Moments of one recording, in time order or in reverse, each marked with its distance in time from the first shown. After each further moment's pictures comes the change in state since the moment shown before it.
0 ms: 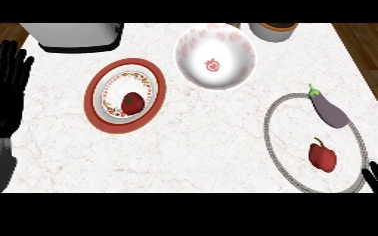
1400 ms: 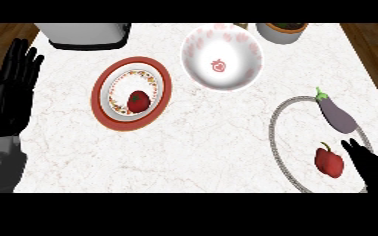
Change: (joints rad) left arm -0.019 -0.097 0.058 -0.022 -0.098 -0.075 0.050; right arm -0.299 0.137 -0.082 0.209 -0.011 0.502 0.214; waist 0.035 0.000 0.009
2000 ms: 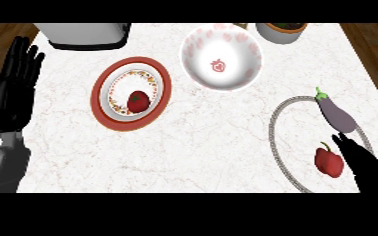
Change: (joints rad) left arm -0.030 -0.045 0.051 0.035 -0.051 -0.041 0.002; right arm -0.063 0.122 -0.054 0.197 0.065 -0.017 -0.216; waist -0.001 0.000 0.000
